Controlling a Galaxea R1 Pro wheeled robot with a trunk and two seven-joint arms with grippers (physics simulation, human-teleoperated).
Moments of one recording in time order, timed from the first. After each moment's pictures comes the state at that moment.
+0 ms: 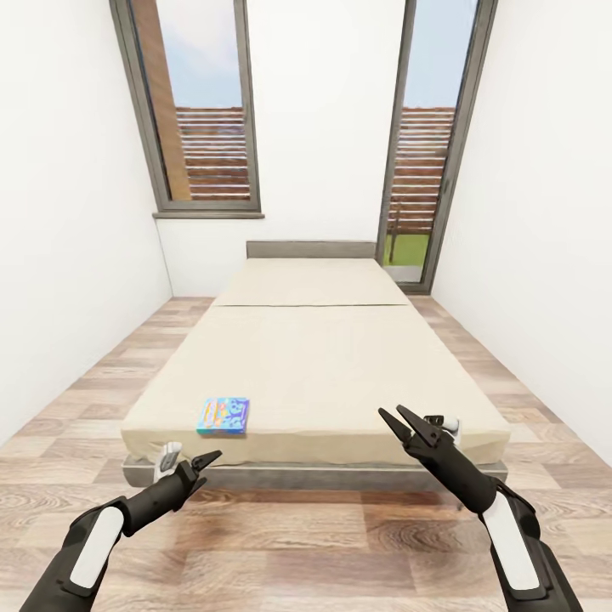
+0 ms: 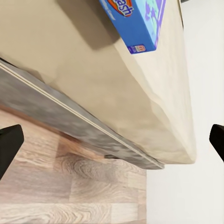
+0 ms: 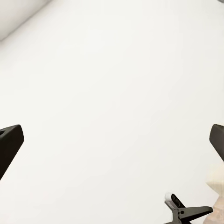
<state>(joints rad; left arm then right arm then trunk) -0.37 0.10 0.28 -0.96 0.71 0.76 -0.49 -0.31 -0.01 -0.26 -1.29 -0.78 0.75 1.17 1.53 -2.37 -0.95</state>
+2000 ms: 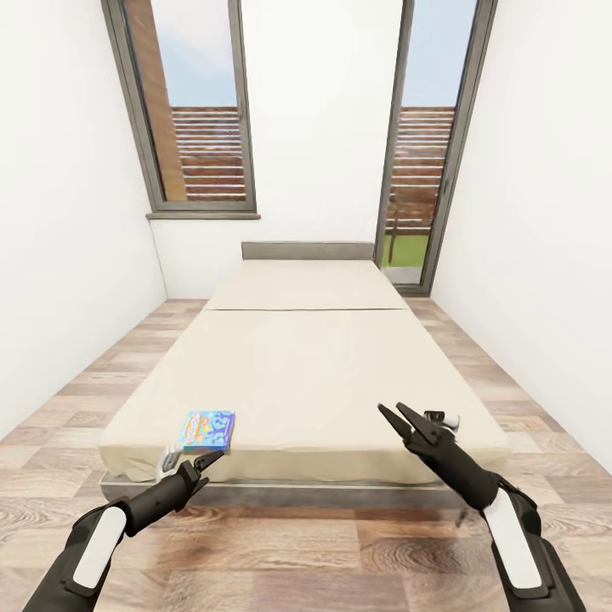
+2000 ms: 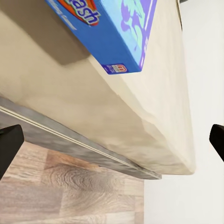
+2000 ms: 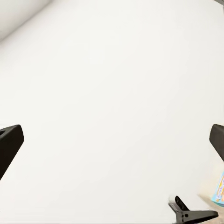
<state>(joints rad) -0.37 0.09 0.28 -0.96 0.71 0.76 -0.49 -0.31 -0.01 -0.24 -1.33 -0.78 0.75 1.17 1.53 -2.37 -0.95</state>
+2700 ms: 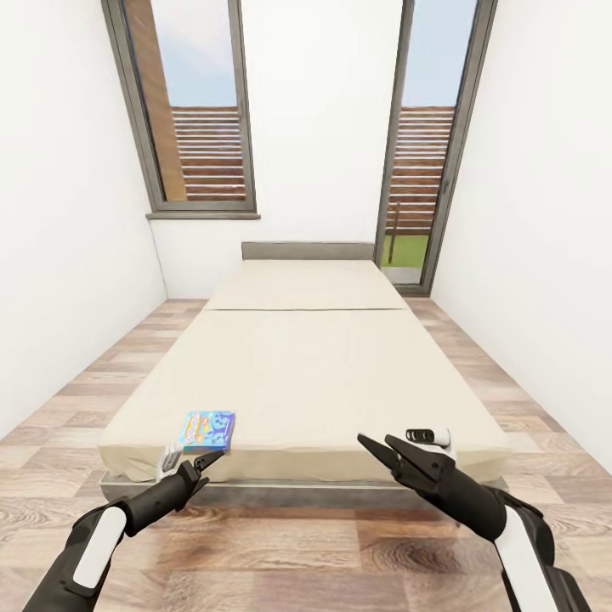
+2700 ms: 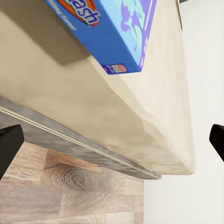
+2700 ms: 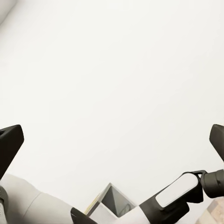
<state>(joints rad) -0.37 0.09 0.28 -0.96 0.71 0.76 -0.49 -0.18 -0.01 -0.16 -1.60 -0.79 1.00 1.16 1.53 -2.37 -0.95</state>
